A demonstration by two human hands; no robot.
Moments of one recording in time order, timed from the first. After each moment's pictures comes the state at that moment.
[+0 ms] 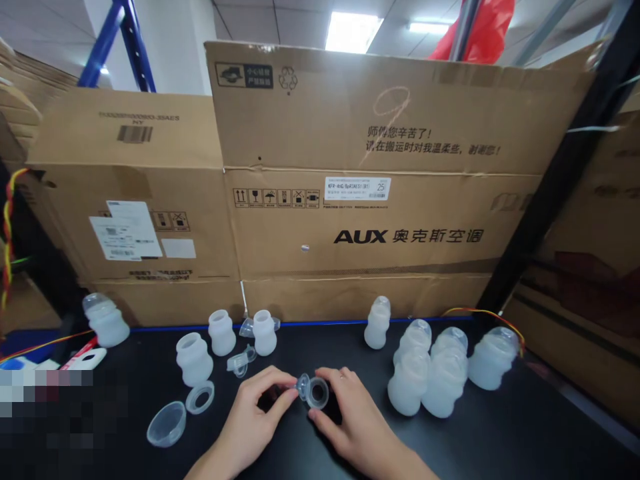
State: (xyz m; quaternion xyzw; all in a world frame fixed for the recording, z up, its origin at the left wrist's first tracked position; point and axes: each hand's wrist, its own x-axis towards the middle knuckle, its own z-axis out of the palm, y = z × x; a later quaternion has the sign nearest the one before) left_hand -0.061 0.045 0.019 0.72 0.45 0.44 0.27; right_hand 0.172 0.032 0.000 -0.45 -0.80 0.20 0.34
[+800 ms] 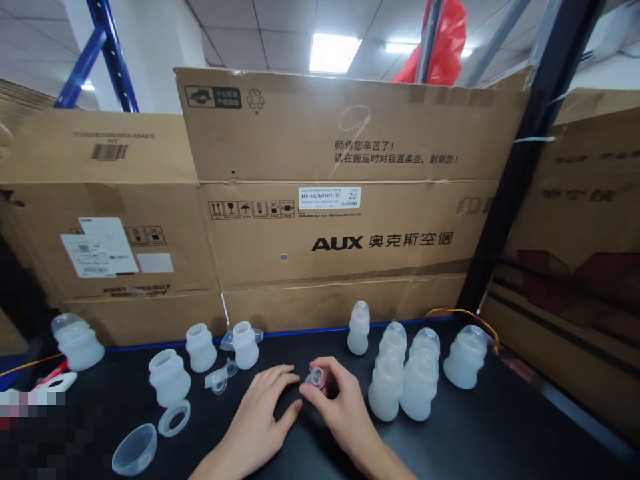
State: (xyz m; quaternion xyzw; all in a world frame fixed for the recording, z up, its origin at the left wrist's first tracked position) left_hand -0.028 0.066 0.004 0.83 0.47 0.27 0.09; right_hand 0.170 0.058 0.001 -0.43 -0.60 0.39 0.54
